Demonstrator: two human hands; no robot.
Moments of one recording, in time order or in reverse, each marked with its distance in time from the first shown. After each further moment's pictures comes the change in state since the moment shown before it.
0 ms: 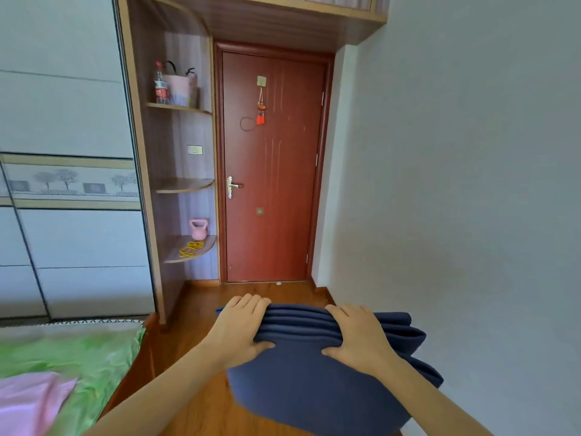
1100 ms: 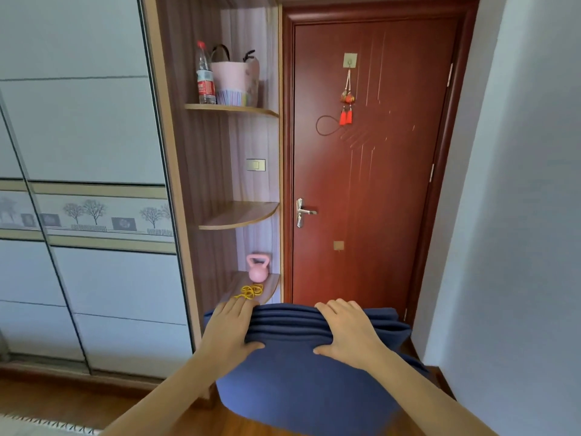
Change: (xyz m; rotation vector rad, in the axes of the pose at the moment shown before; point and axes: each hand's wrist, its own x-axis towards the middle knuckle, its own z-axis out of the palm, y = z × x) left_hand 0.257 -0.511 0.256 0.215 0.015 -0.336; right_hand 0.697 0.031 0.186 0.029 -0.022 -0.346
